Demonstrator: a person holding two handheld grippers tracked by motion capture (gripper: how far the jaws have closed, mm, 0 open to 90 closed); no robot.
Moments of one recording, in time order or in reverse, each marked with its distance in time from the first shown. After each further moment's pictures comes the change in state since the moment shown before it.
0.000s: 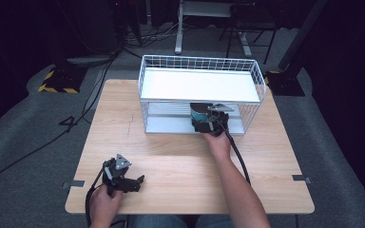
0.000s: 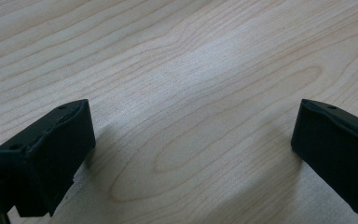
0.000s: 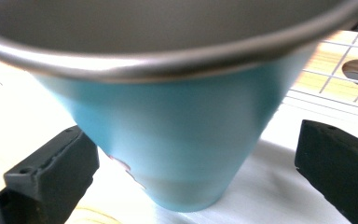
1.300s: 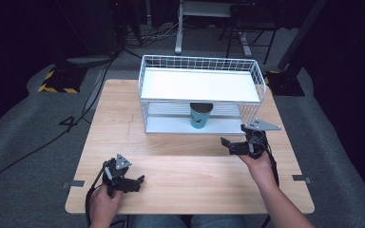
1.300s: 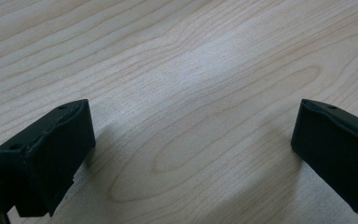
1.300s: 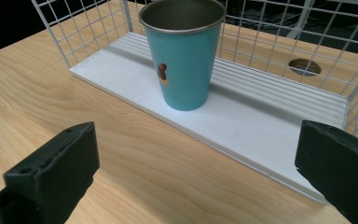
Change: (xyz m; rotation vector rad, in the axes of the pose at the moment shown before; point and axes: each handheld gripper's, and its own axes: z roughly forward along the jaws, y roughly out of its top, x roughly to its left) left arm 0.000 0.000 0.000 0.001 -0.001 0.002; right arm -0.022 -0.019 -0.156 -0.017 0.097 -0.050
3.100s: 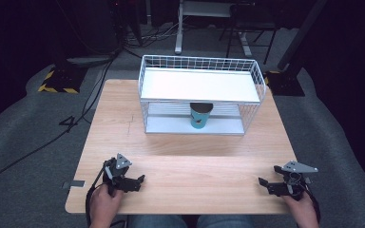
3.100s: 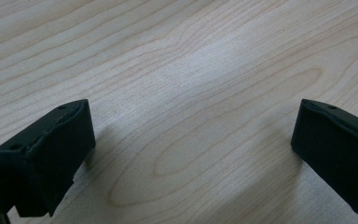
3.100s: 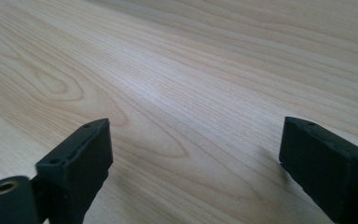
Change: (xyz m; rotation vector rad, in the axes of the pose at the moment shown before) left arm 0.000 0.001 0.001 0.001 -0.005 -0.001; right arm -0.063 -0.147 -0.077 0.209 -0.047 0.031
